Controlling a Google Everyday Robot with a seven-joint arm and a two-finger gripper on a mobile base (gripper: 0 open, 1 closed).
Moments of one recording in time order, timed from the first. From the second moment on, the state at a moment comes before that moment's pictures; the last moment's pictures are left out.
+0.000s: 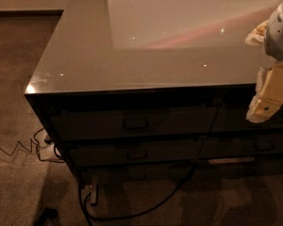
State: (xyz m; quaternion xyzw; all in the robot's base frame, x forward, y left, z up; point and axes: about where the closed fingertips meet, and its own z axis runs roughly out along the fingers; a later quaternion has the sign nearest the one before) arm 0.438 -0.217 0.976 -0.60 0.78 -0.03 0.16
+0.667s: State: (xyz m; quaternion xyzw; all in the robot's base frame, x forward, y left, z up) arm 0.440 -0.213 0.972 -0.61 0.77 -0.04 0.16
